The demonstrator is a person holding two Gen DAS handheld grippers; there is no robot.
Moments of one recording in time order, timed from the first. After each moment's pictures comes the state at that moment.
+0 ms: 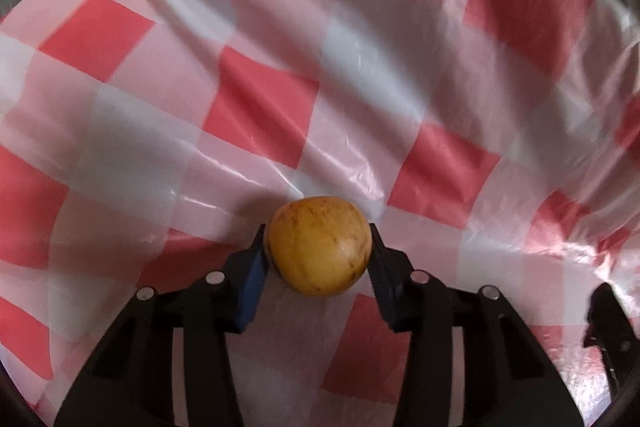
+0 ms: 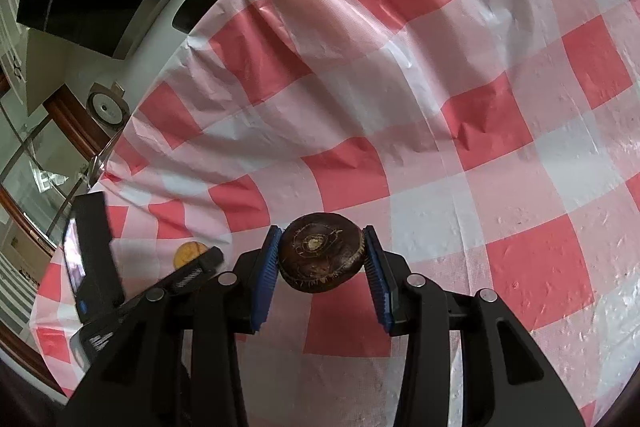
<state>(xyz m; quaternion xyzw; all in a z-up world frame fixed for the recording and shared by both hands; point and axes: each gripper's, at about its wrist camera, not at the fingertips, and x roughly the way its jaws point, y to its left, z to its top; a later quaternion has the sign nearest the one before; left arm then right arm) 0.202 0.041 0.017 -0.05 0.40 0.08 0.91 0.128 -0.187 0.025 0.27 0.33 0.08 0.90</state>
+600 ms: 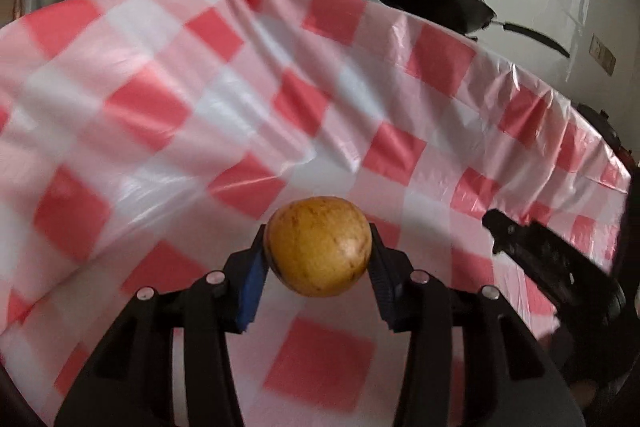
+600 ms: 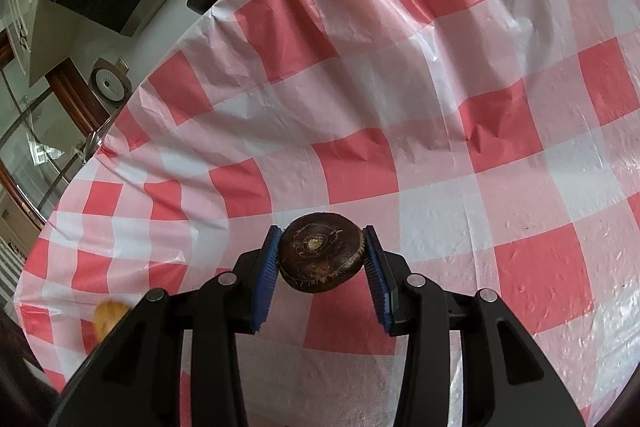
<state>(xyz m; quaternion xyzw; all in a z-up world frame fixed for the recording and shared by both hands) 0.050 0.058 0.039 -0.12 0.32 0.05 0.94 0.133 -0.173 0.023 0.23 0.34 0.09 0.91</state>
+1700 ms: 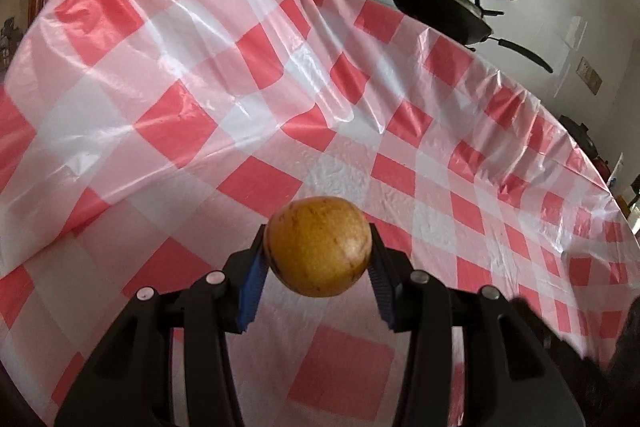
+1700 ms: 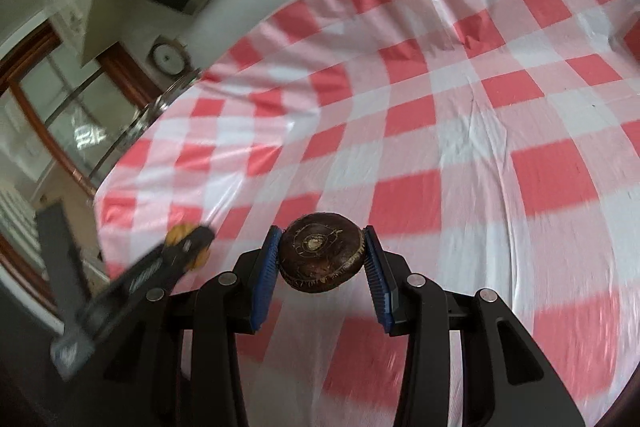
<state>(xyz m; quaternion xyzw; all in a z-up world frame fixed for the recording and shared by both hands) -0.034 0.095 0.039 -0.17 0.32 0.04 0.93 -0.065 -0.134 0.032 0.24 0.34 0.19 0.89</state>
